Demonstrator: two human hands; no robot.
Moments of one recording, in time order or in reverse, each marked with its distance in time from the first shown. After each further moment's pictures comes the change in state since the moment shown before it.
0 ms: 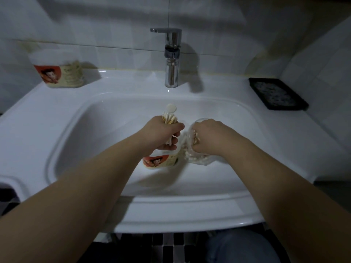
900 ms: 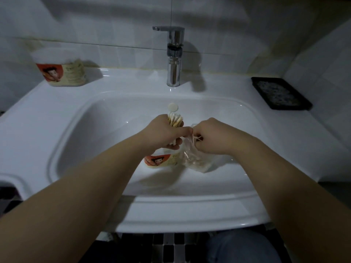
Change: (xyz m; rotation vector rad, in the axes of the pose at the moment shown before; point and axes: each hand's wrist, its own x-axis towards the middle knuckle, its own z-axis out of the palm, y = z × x) left_hand -0.001 0.001 0.002 0.118 -0.028 0.059; right_hand -0.008 0.002 -0.014 0.118 -0.069 -0.105
